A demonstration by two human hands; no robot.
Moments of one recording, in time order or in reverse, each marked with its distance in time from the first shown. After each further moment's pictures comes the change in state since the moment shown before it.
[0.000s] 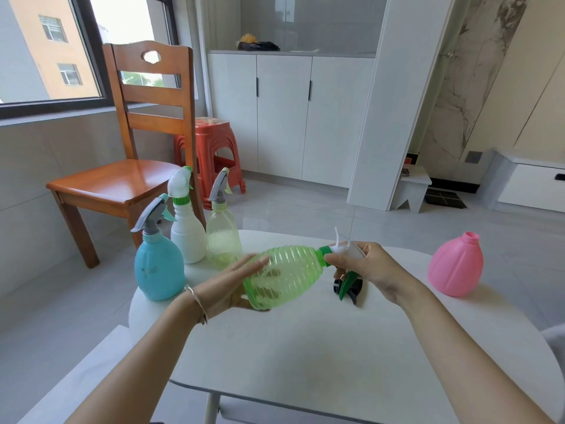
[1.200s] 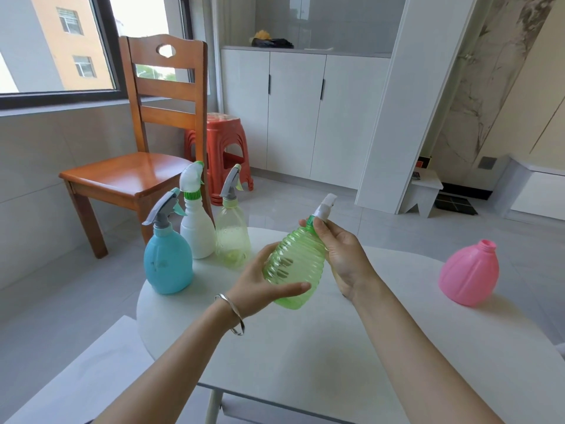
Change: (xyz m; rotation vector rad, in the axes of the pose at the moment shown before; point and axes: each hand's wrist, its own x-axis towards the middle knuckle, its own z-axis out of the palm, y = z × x) left_hand 0.015 -0.014 0.028 0.273 0.308 0.362; right_hand 0.031 -0.020 0.066 0.511 0.133 -0.097
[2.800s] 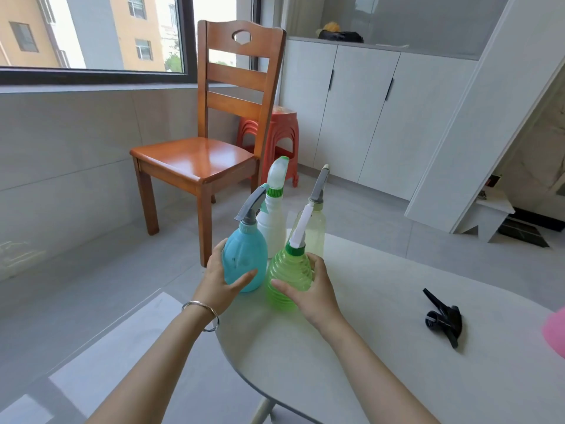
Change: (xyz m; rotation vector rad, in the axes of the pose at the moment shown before) left_hand -0.030 -0.105 -0.178 0.290 0.457 -0.184; right_hand 0.034 0.137 0.126 -0.550 -0.084 -0.105
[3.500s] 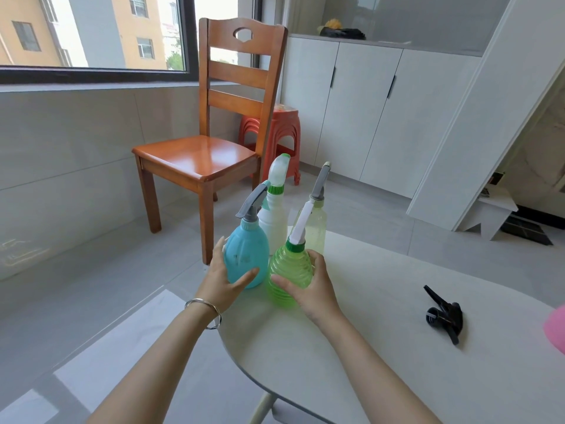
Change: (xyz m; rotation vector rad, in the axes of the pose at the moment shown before) left_hand -0.001 -0.001 0.005 0.038 -0.016 -0.007; right_hand -0.001 0.001 0.002 -0.024 -0.005 0.006
